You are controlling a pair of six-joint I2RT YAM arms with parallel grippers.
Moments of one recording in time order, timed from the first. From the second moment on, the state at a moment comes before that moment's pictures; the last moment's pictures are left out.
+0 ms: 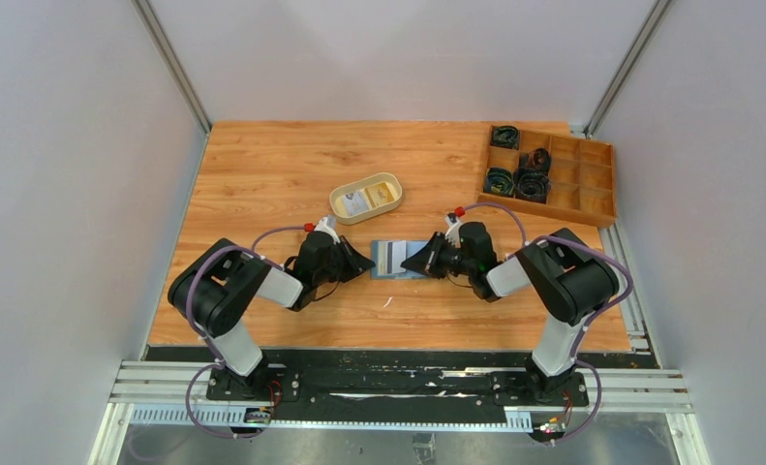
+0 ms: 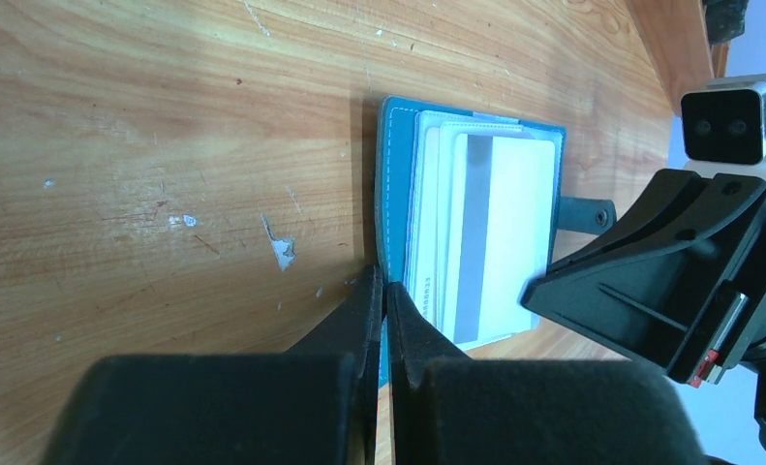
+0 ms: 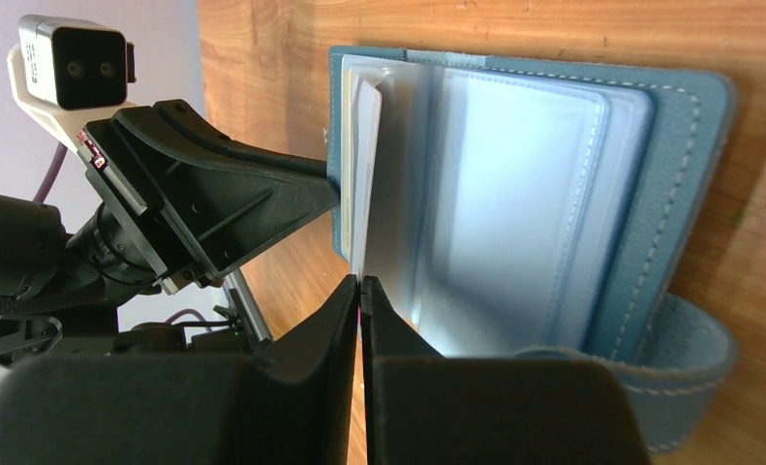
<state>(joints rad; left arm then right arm) -0.54 1.68 0.41 0.77 0.15 -0.95 0.51 1.78 0.51 0.83 -0.52 0.99</state>
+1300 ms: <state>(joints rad) -0.54 1.71 0.42 0.80 0.16 -0.95 0.44 1.91 0.60 0.92 -0.64 1.02</state>
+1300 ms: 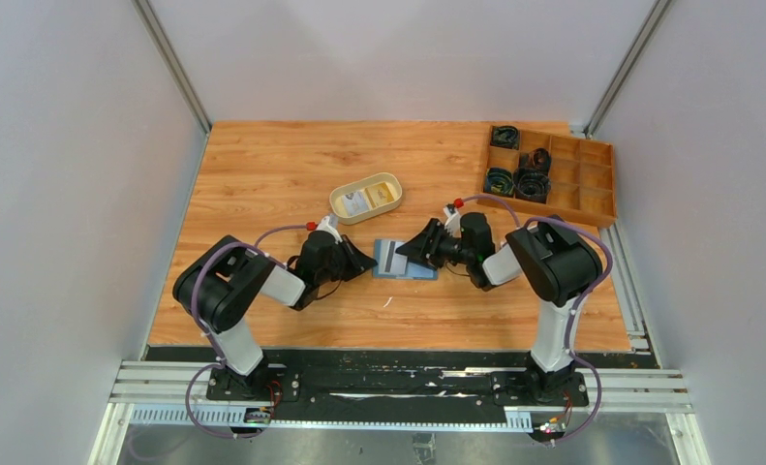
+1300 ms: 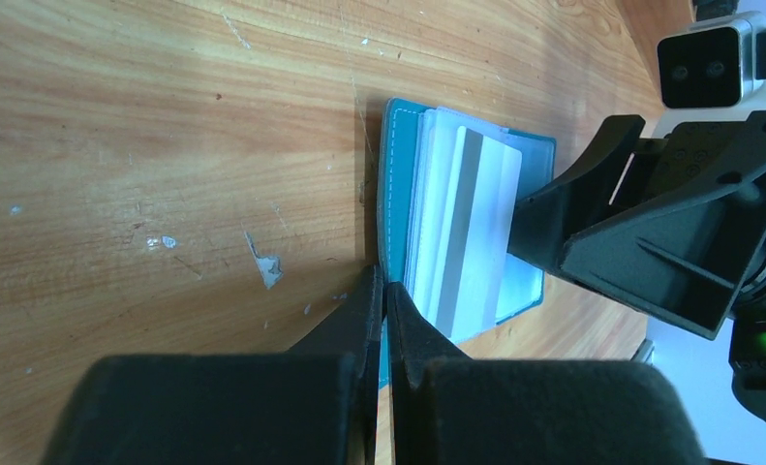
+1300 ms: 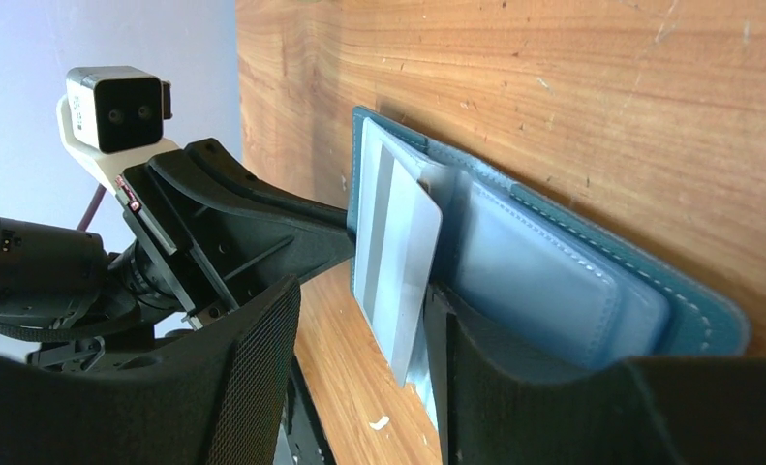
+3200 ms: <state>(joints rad) -0.54 1.68 0.38 0.81 0.15 -0.95 0.34 1.80 0.43 0.95 -0.71 1.00</state>
